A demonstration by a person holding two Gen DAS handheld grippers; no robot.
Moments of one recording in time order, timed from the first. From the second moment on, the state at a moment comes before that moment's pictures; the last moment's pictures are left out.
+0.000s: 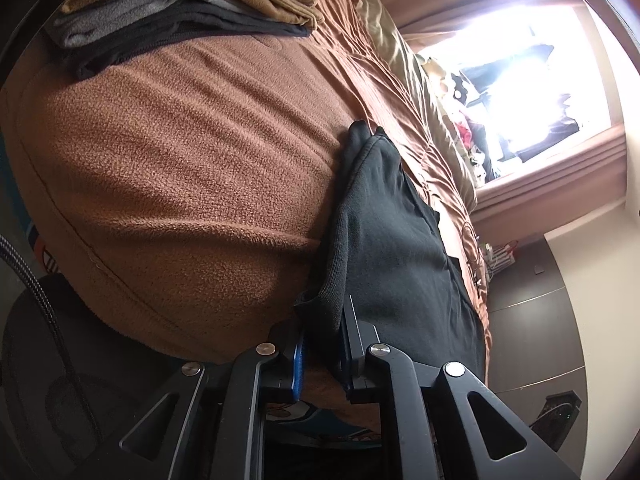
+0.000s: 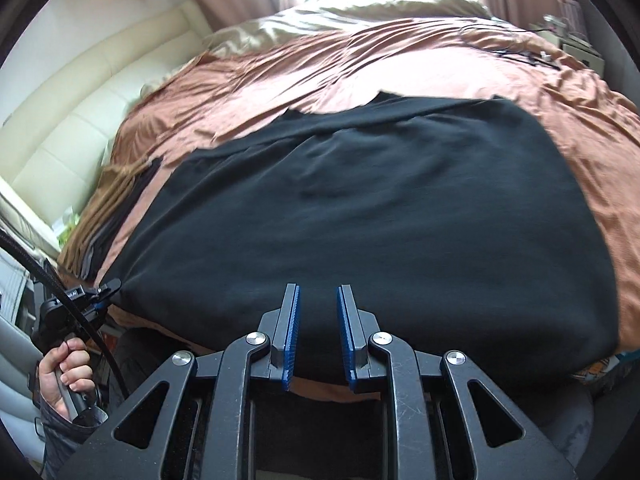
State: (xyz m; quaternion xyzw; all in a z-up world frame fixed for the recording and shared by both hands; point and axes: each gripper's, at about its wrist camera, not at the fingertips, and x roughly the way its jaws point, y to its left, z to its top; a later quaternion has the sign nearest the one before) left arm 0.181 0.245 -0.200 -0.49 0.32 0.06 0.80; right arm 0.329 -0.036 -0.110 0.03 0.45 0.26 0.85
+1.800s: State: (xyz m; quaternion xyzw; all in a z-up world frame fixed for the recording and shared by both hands) left arm 0.182 0.246 -0.207 -0.55 0.33 0.10 0.76; right arm 0.578 0.118 -0.176 -0.07 0.53 0.19 0.82
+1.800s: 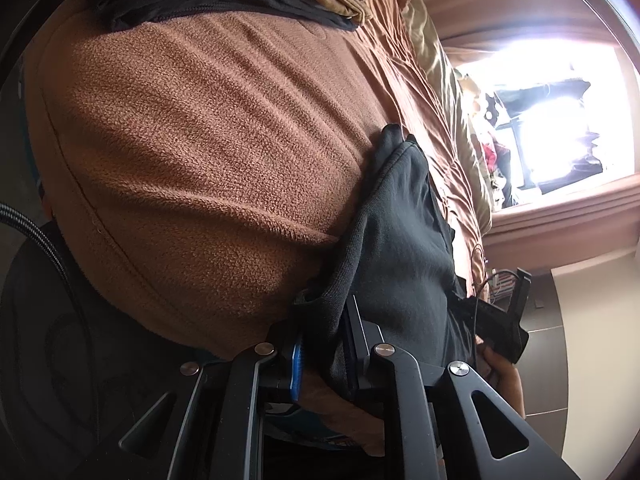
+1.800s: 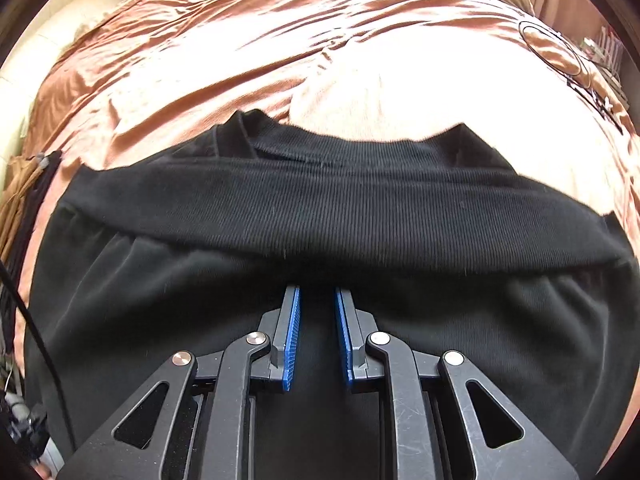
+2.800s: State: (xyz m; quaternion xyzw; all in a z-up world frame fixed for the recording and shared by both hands) left arm 0.204 0.213 -0.103 -0.52 0.23 -0.07 0.82; right arm 0.447 0.057 -0.165 -0.01 0.54 0.27 0.80
